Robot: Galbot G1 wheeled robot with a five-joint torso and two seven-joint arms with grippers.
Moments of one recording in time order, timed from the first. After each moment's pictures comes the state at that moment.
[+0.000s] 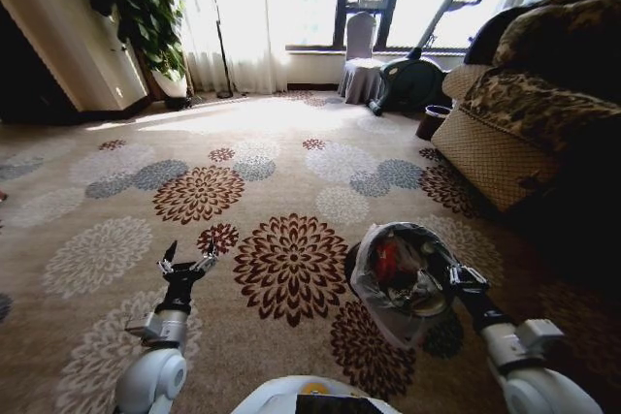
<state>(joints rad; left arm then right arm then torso) 1.73 -1.34 -0.74 -2.20 -0.39 -0.14 -0.08 -1.86 1.15 0.86 2.31 0.55 -0.06 -0.02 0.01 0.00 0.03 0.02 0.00</state>
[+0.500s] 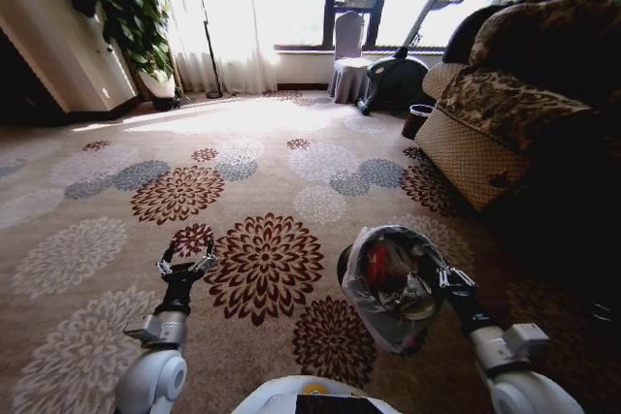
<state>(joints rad) 1.74 -1.35 -0.74 -2.19 -0.40 -0.16 -0.08 -1.86 1.16 0.82 2.31 0.53 -0.04 -0.02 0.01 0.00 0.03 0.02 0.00</state>
